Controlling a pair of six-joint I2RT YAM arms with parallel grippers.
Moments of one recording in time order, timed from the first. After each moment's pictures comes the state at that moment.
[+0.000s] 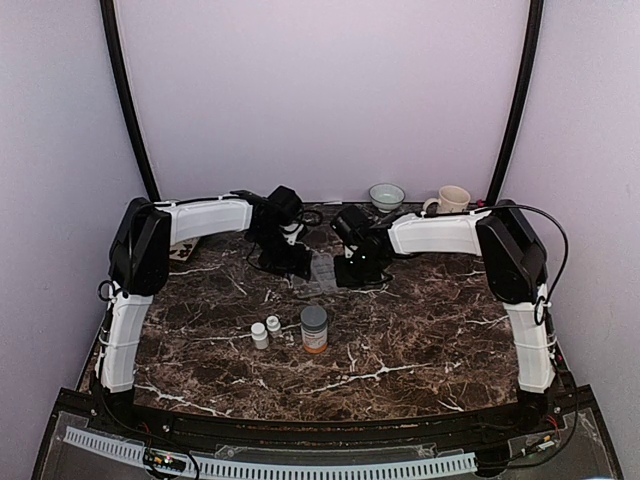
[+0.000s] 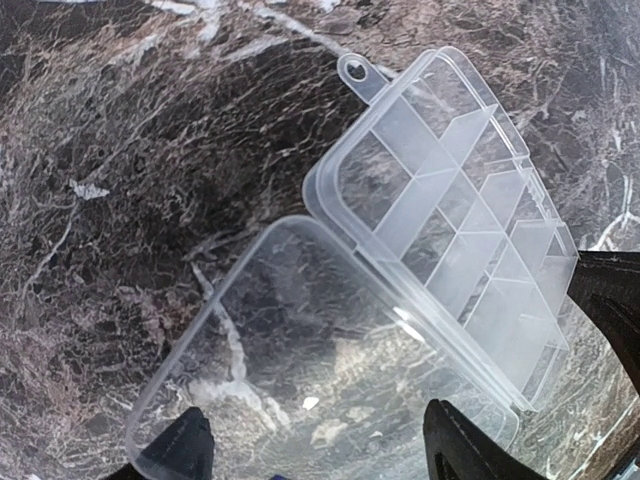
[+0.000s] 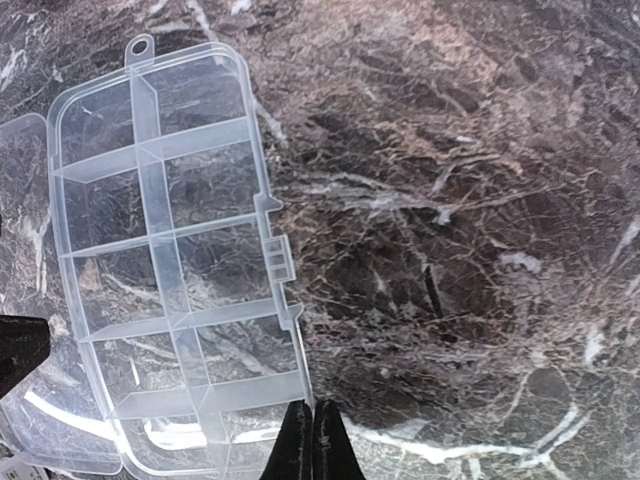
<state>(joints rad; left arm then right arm) -0.62 2.27 1.89 -0.85 0.16 -0.29 0.77 2.17 1.64 -0.58 0.10 0.56</state>
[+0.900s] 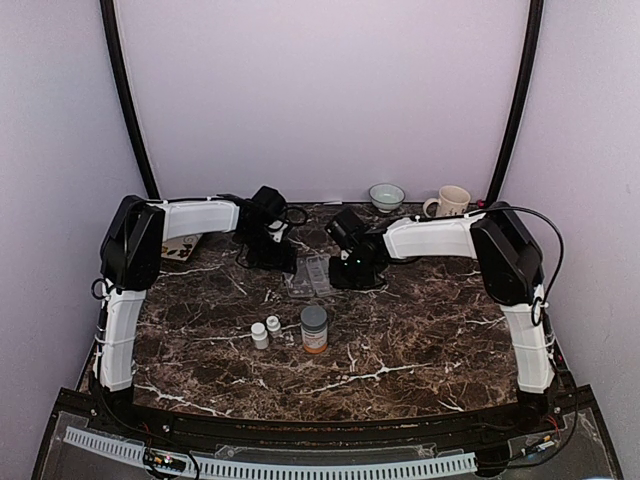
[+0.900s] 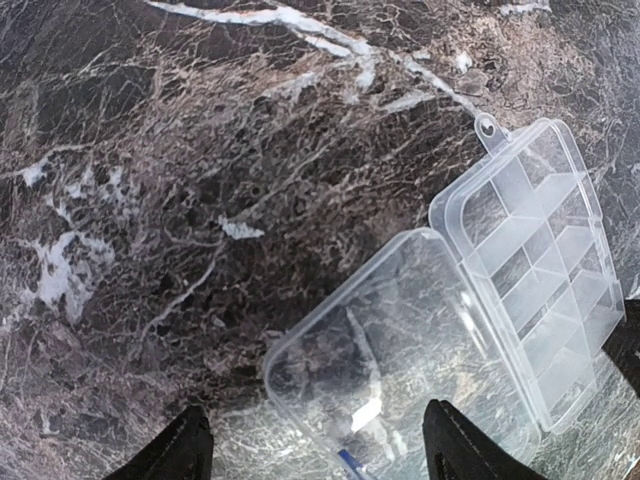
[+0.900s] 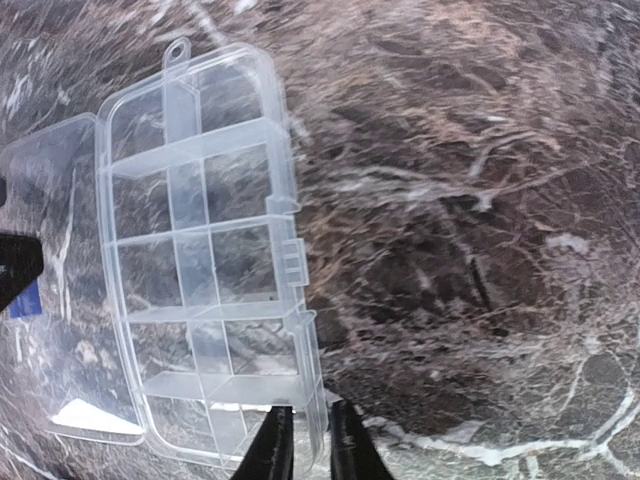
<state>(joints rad) -0.55 2.24 1.78 -0.72 0.11 -0.24 0.79 2.20 1.65 -0.54 0.08 0.68</state>
